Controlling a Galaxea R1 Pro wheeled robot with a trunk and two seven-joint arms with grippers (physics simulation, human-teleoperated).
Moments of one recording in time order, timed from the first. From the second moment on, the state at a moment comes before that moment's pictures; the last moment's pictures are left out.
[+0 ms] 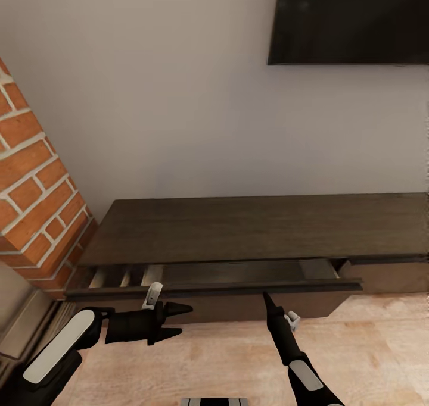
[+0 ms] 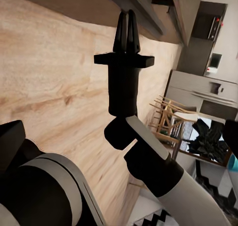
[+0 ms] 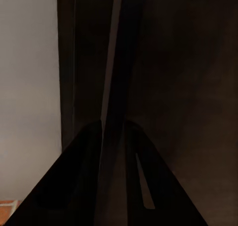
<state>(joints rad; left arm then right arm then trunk) -0.36 0.34 -0.35 -1.39 1.75 1.04 0.13 -0.49 0.09 -0.25 -0.37 -1.08 0.00 0.90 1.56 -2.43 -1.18</state>
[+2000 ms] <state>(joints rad) -0.36 0.34 -0.36 -1.39 1.74 1.04 0.13 -0.49 0.09 -0.24 -0.37 -1.07 0.00 0.90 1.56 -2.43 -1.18</state>
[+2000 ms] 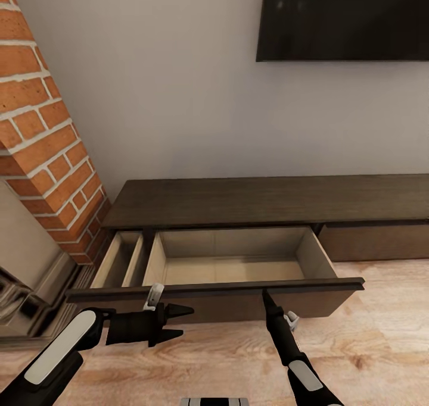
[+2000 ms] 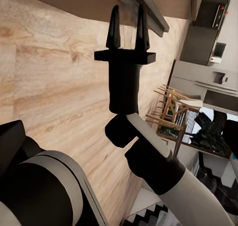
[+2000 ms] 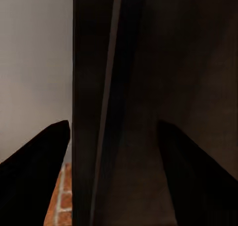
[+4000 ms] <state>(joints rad) -0.36 0.18 -0.34 -1.22 1.09 0.93 0.24 -0.40 -0.18 -0.11 -0.42 -0.95 0.79 0.44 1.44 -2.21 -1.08</state>
